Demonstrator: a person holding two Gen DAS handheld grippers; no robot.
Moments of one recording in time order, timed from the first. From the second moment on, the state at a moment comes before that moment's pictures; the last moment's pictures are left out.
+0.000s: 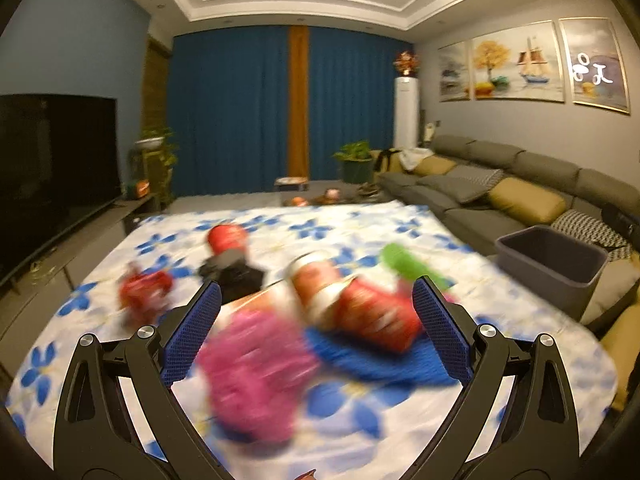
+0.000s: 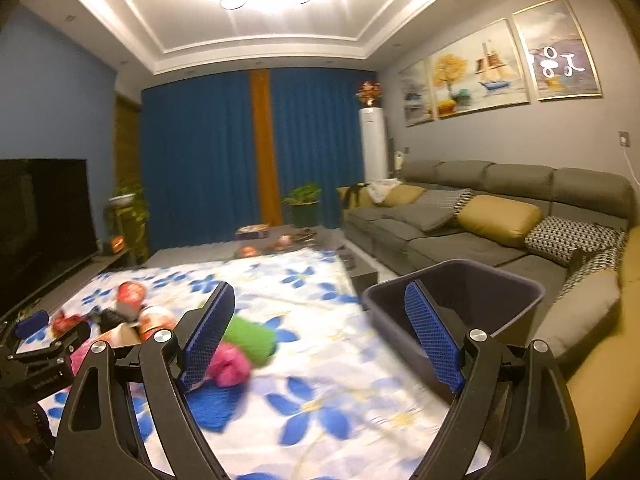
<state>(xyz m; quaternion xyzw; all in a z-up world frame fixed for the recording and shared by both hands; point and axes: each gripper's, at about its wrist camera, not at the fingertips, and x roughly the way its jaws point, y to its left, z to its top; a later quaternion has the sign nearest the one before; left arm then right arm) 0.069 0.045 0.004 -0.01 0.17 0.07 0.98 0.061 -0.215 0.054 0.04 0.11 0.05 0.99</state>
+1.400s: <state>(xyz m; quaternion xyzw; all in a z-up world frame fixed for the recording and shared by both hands) 0.067 0.109 -0.013 -0.10 0.25 -0.01 0.96 0.091 -0.113 0.000 -0.01 0.20 0.12 0.97</state>
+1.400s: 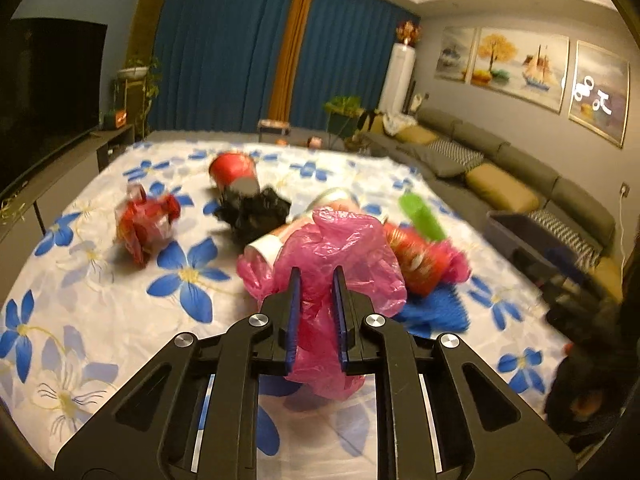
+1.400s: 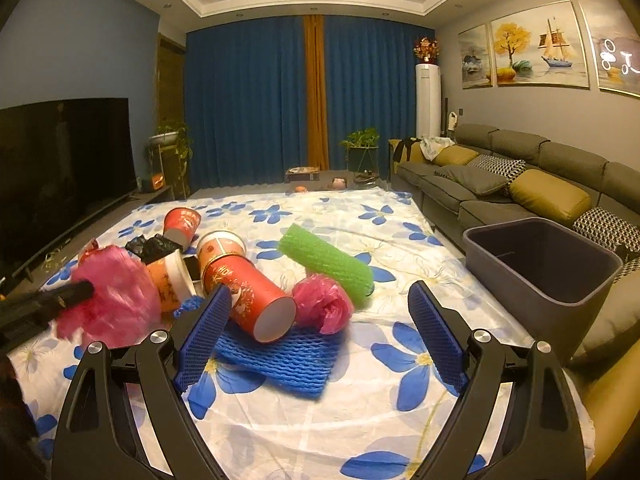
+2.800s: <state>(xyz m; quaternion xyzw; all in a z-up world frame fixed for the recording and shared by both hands) 0.025 0.205 0.010 -0.17 0.19 0.10 0.96 0.145 0.035 -0.040 -0.04 0.32 0.33 0.89</state>
